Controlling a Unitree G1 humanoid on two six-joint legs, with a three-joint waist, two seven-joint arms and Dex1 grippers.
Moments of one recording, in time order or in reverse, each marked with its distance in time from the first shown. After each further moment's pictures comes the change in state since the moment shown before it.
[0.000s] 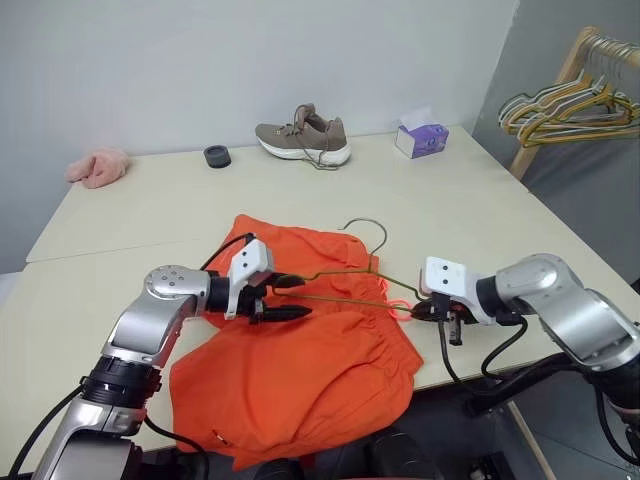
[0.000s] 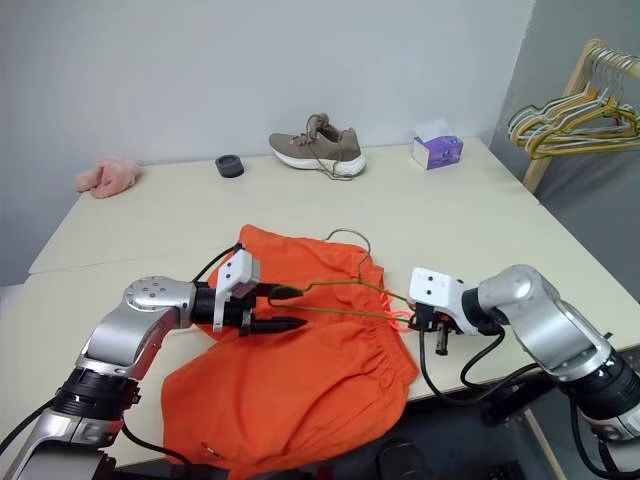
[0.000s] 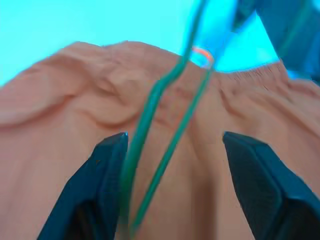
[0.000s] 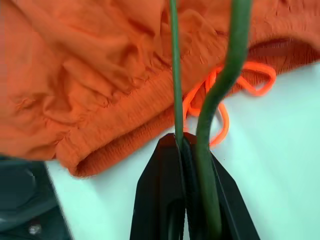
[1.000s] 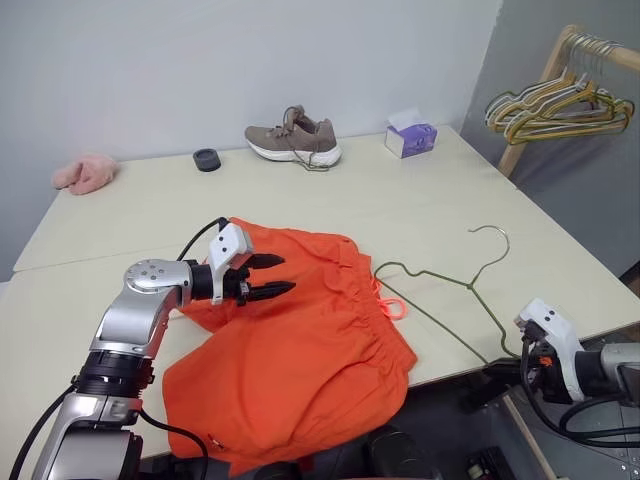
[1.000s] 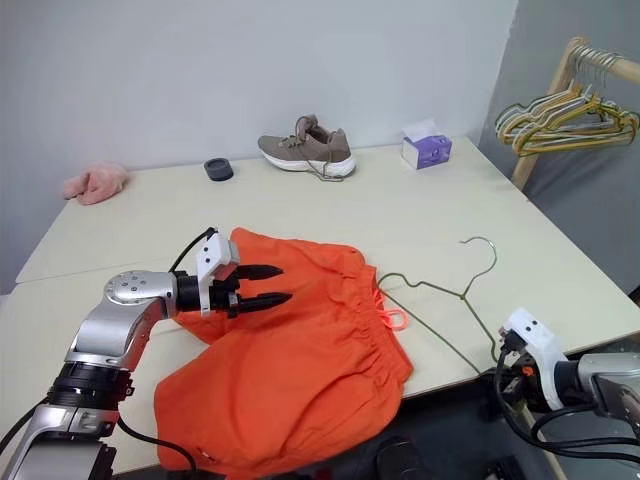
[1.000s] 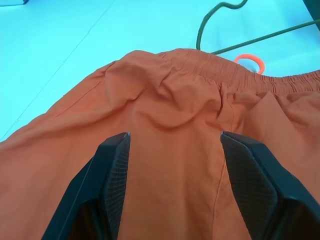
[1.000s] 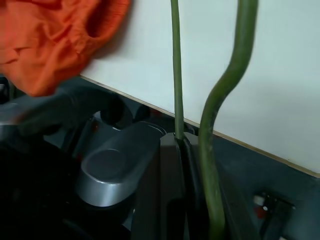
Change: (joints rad) left arm -0.014 0.001 0.029 0.089 0.062 -0.138 0.041; right arm 0.539 -0.034 -0.570 -0.182 0.411 0.436 -0.164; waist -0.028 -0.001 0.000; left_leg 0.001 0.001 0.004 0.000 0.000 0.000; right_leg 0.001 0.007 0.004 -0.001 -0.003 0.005
